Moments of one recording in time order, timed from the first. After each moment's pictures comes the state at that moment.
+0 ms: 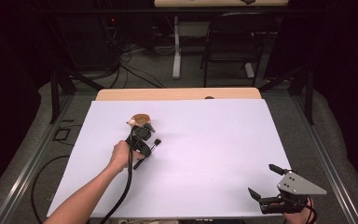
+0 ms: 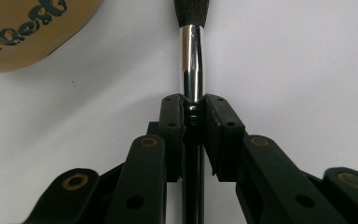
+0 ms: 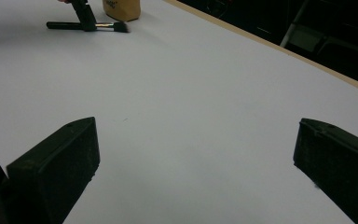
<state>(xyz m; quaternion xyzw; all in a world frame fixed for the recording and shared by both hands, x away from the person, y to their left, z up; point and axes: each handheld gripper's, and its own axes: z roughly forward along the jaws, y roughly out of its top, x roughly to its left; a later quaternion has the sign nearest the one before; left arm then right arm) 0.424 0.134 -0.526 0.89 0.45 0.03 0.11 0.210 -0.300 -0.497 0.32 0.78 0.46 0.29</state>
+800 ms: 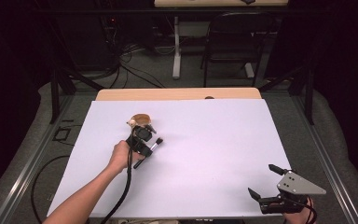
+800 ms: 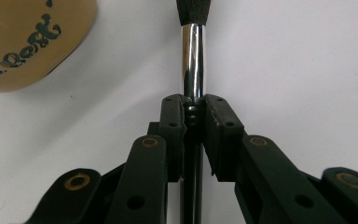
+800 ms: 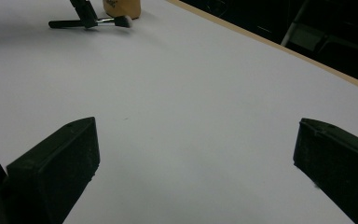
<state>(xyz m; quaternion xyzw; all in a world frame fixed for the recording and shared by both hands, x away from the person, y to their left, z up) 0.415 0.132 -0.520 0.90 0.42 0.05 0.13 0.210 -0.300 -0.497 0.32 0.78 0.46 0.28</state>
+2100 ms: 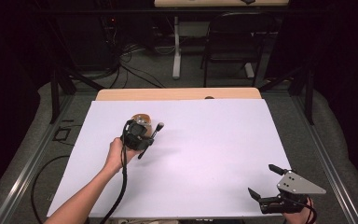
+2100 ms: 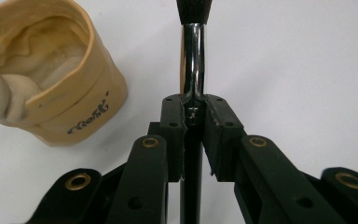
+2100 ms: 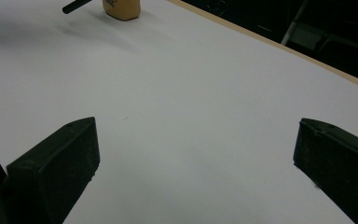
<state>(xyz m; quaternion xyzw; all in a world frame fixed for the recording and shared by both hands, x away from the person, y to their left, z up) 0.401 0.145 -0.487 0.87 0.39 0.13 0.28 0.211 -0.300 -0.497 0.33 0.78 0.46 0.28</state>
